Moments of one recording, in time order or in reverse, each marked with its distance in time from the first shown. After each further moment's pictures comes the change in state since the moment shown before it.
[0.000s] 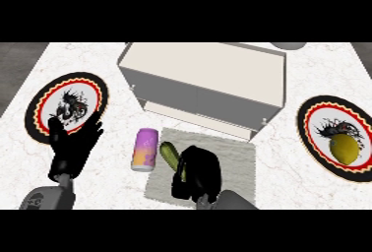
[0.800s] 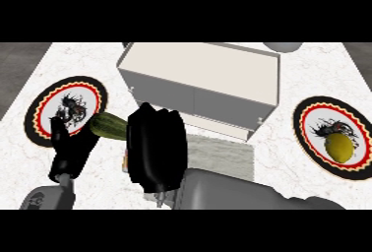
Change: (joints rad) left arm -0.006 0.001 0.007 0.031 -0.008 0.005 0.016; right arm -0.514 -0.004 0.051 -0.131 0.110 -0.091 0.169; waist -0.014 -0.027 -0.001
